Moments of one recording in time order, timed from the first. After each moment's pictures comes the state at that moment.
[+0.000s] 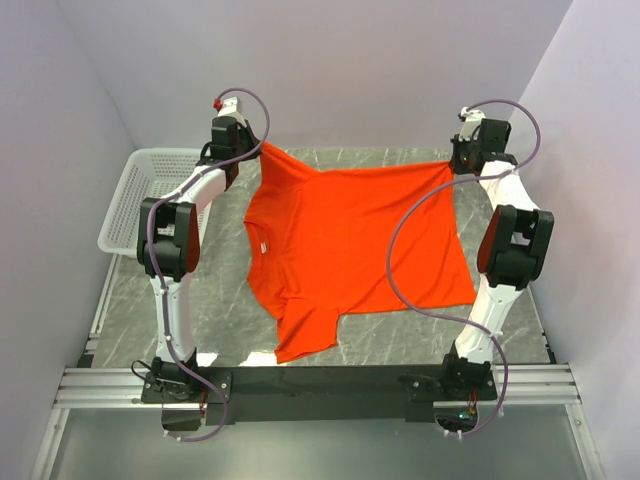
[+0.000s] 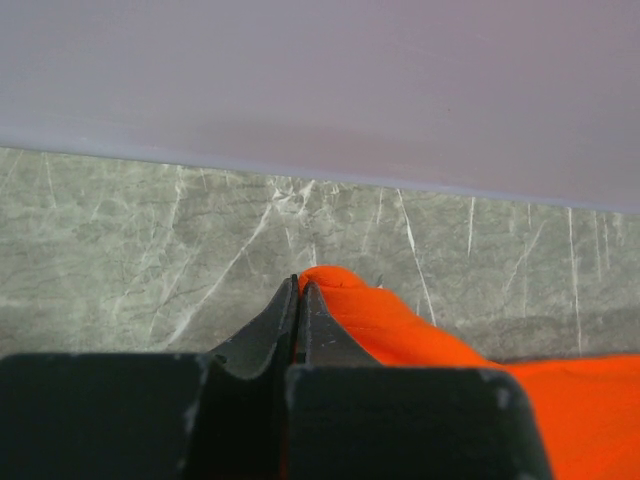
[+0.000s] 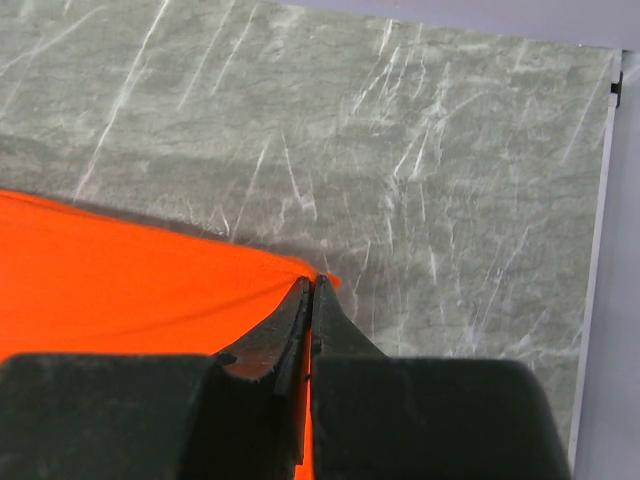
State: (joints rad) left arm -0.17 2.18 1.74 0.14 0.06 -0.41; right arm -0.18 2.05 1.72 -0.32 -0.25 -0.20
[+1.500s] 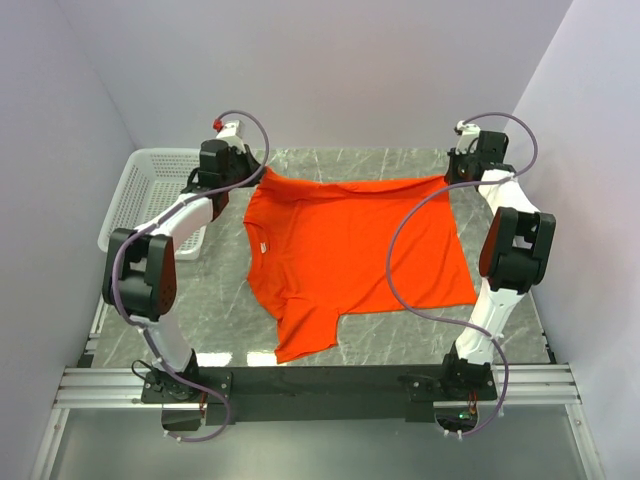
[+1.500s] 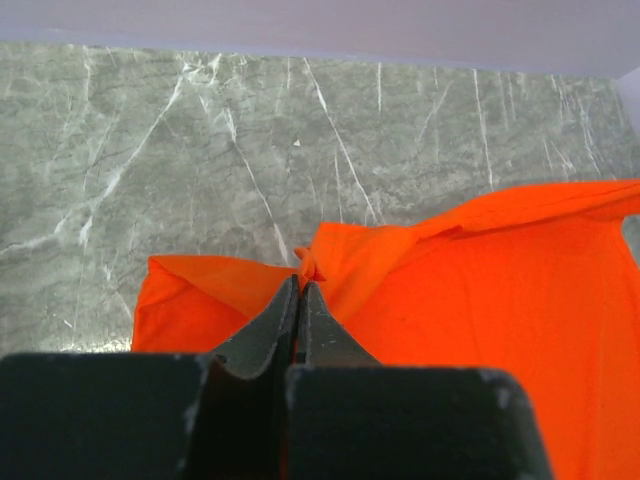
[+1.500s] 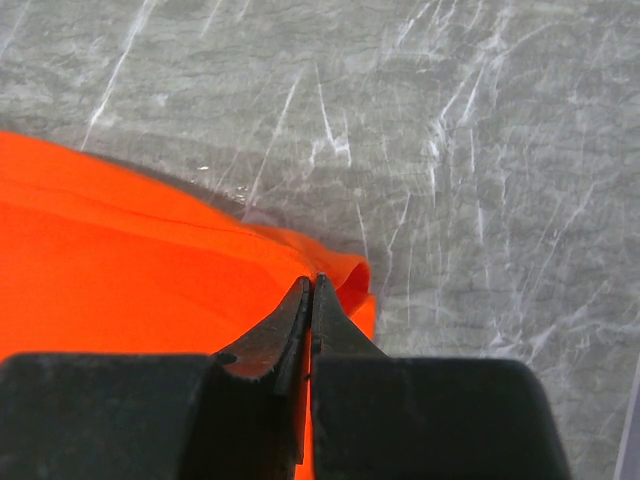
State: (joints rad) left arm -0.20 1.79 1.28 0.17 0.22 -0.36; right arm -0.19 2.01 1.60 -0.30 -0.31 -0.21
